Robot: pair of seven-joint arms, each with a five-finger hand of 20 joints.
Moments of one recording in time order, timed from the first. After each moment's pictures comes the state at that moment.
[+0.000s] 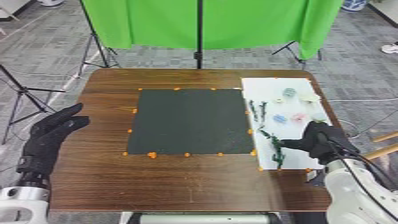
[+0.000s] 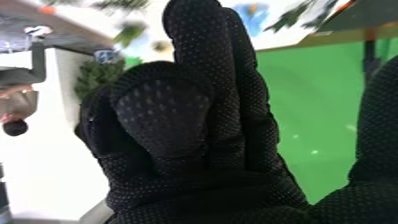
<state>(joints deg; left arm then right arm) 127.4 -70.9 -111.7 -121.1 68.0 -3.6 10.6 -117.2 -43.5 84.6 -129.4 -132.5 -5.9 41.4</state>
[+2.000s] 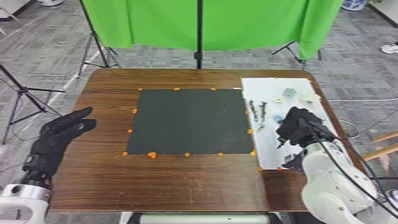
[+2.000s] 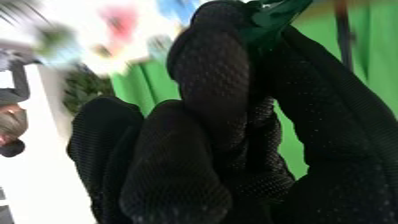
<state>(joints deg) 127.3 -69.7 -112.6 -121.7 69.6 -7.7 5.7 -101.1 -44.0 72.0 -125.9 -127.2 -0.5 45.4</state>
